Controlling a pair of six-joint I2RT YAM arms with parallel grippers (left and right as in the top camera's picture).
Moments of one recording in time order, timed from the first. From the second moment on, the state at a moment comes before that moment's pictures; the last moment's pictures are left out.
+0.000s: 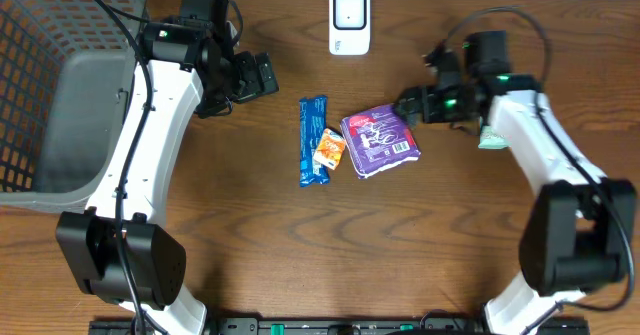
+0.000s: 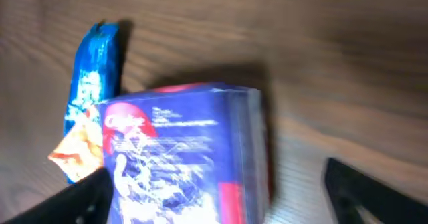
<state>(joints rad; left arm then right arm) -0.15 1.80 1.73 -1.17 0.20 -0.45 0.11 1.86 1.33 -0.63 -0.46 0.00</state>
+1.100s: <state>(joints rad) -0.15 1.80 1.73 -1.17 0.20 -0.45 0.05 2.02 1.33 -0.57 -0.44 0.13</state>
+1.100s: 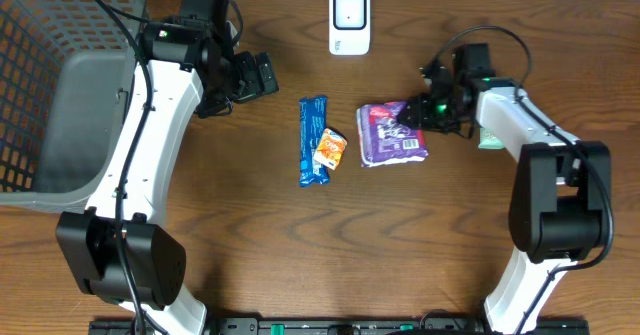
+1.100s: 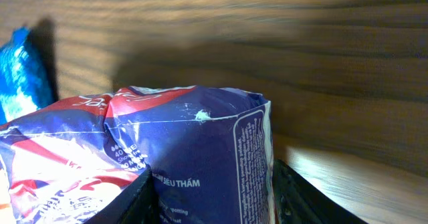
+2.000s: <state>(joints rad) -0.15 1.80 1.73 -1.17 0.20 -0.45 -0.17 1.76 1.33 -0.65 -0.06 0.14</state>
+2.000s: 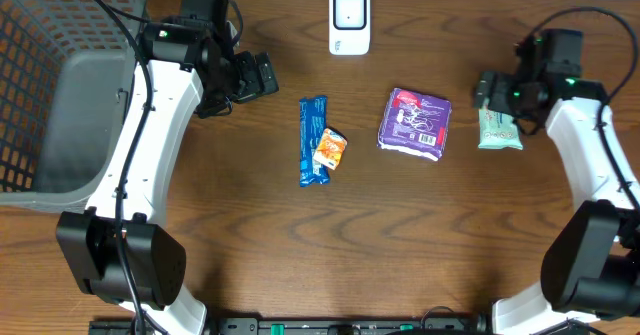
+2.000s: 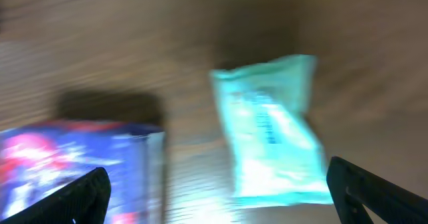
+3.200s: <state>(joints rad) -0.15 1.80 1.73 -1.17 0.20 -0.45 -0.15 1.78 1.29 -0.59 0.16 0.22</state>
